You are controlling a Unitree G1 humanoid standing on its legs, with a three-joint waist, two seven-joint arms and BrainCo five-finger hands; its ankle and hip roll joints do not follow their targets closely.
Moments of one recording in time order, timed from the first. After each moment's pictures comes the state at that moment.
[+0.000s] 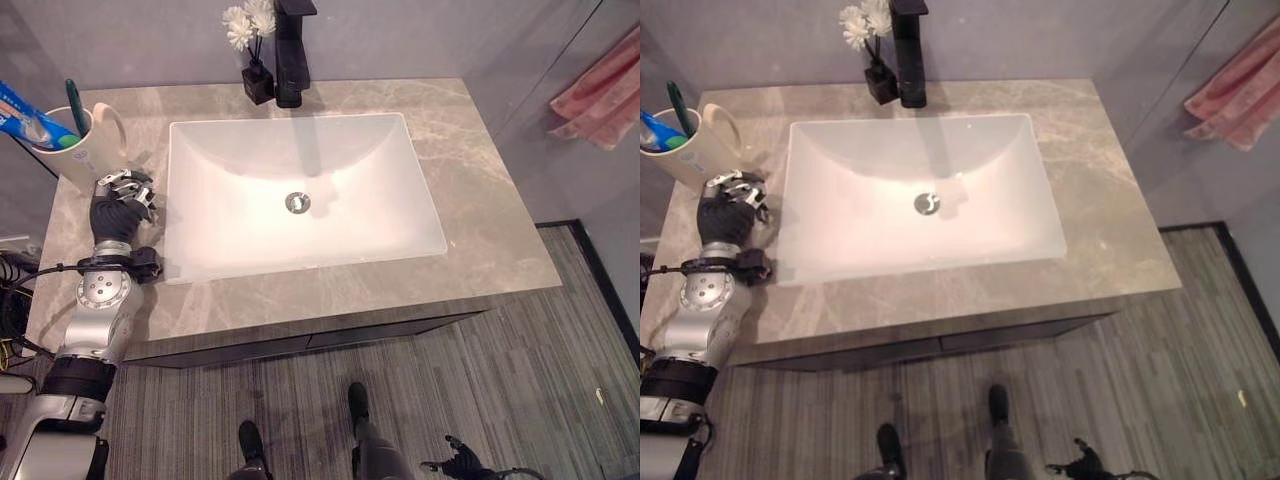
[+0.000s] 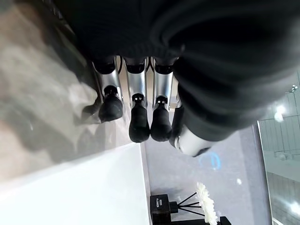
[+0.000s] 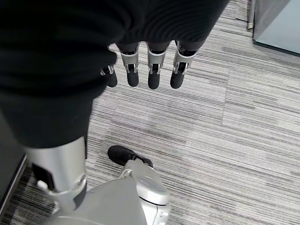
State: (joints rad) left arm -0.39 0.75 -0.07 0.34 -0.59 -0.24 0.23; right arm 0.06 -0.31 0.32 1.10 -0.02 -0.09 -0.15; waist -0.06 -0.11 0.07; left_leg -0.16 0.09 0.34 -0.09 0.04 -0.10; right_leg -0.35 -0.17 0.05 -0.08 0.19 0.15
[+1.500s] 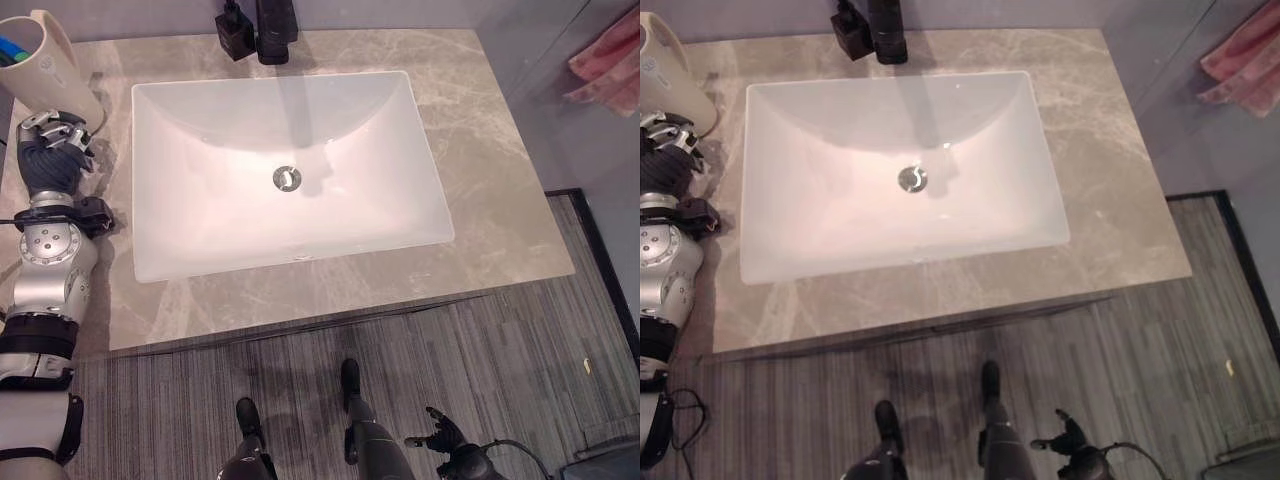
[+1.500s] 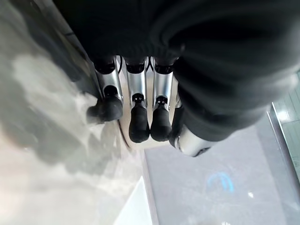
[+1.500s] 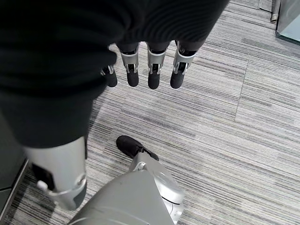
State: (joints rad) left arm -0.58 0.89 -0.07 0.54 -0.63 -0.26 0.27; right arm 0.00 -0.32 0.40 1.04 -0.01 -0.11 -0.15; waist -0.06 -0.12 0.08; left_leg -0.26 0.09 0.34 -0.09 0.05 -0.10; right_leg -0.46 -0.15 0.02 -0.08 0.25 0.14
